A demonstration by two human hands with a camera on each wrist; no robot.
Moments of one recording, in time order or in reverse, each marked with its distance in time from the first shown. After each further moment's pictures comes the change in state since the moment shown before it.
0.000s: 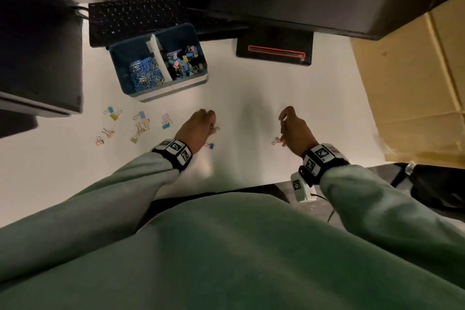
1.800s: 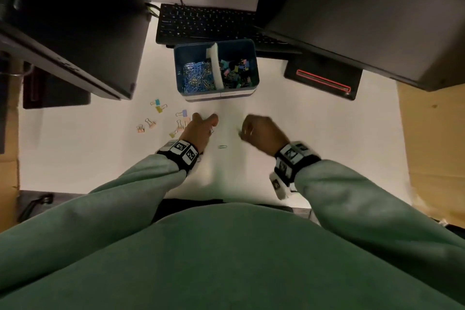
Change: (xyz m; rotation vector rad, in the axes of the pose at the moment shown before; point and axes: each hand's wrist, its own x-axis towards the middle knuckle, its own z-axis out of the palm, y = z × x) left_hand -0.042 -0.066 -0.034 -0.095 0.043 -0.313; right_hand 0.027 -0.130 0.095 -0.358 -0.182 -0.513
